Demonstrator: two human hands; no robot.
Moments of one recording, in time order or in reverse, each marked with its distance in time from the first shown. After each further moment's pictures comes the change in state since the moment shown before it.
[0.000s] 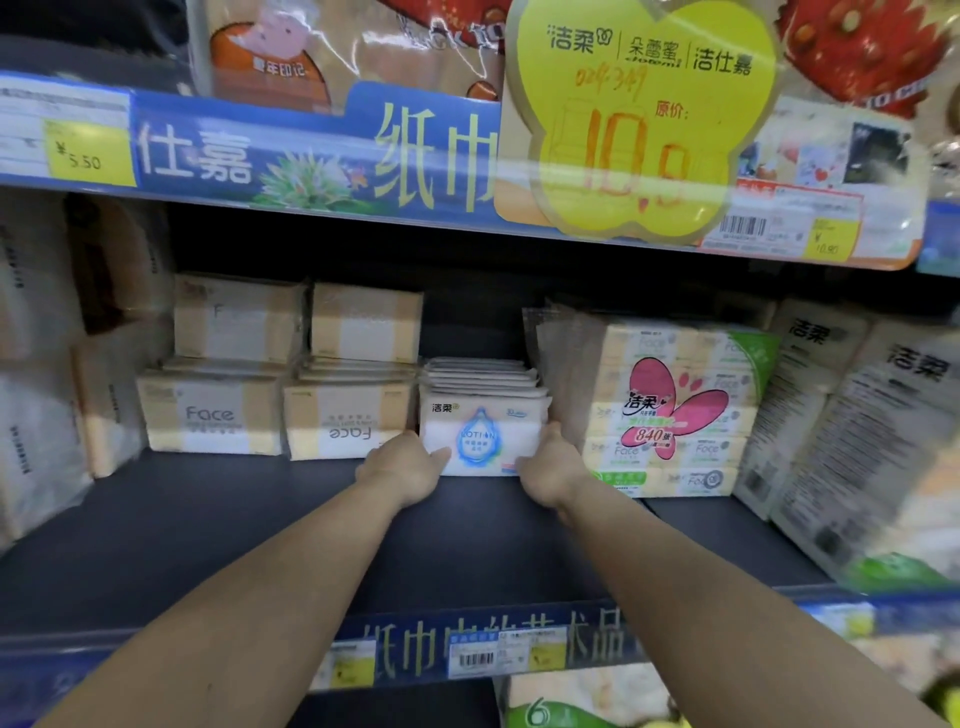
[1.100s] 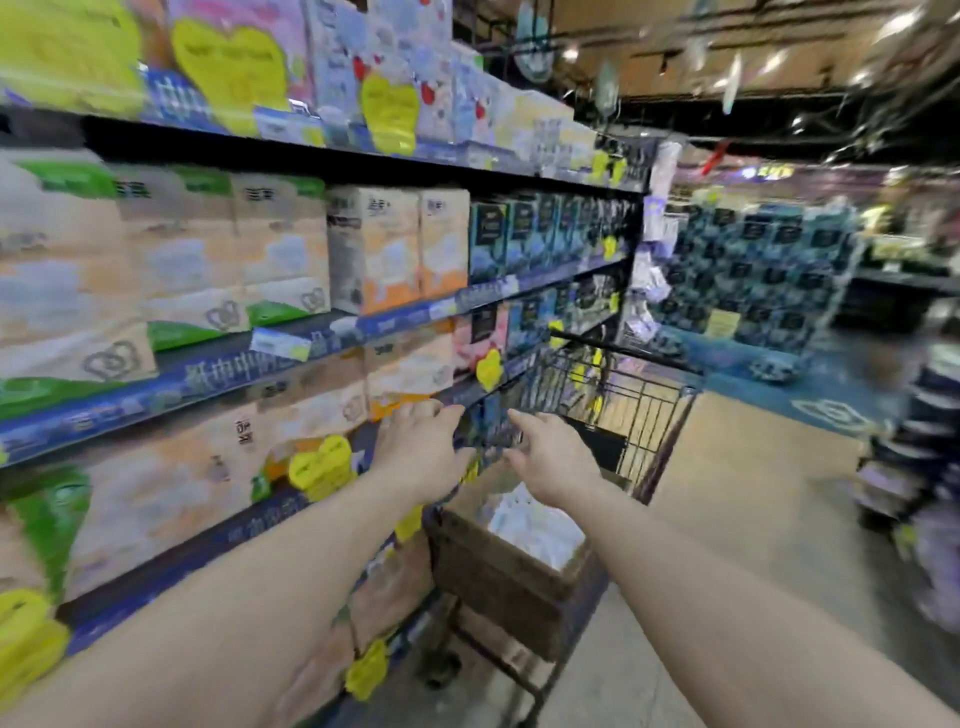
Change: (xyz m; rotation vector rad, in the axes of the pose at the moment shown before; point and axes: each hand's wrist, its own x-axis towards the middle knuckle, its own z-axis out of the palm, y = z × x) left_hand -0.509 0.484 0.342 0.239 -0.247 1.116; right_hand -0.386 0.533 -0.435 -0.467 0.463 0.395
